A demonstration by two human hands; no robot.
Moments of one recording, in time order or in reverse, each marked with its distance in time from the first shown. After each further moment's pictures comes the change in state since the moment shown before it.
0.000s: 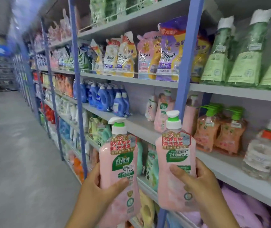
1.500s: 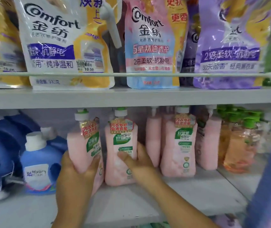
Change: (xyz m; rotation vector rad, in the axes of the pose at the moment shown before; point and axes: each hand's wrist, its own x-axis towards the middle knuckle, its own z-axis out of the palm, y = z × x) left_hand 0.606 -0.172 0.059 -0.018 -0.176 0.224; right_hand 0.469 0.113 0.258 -0.246 0.520 -0.017
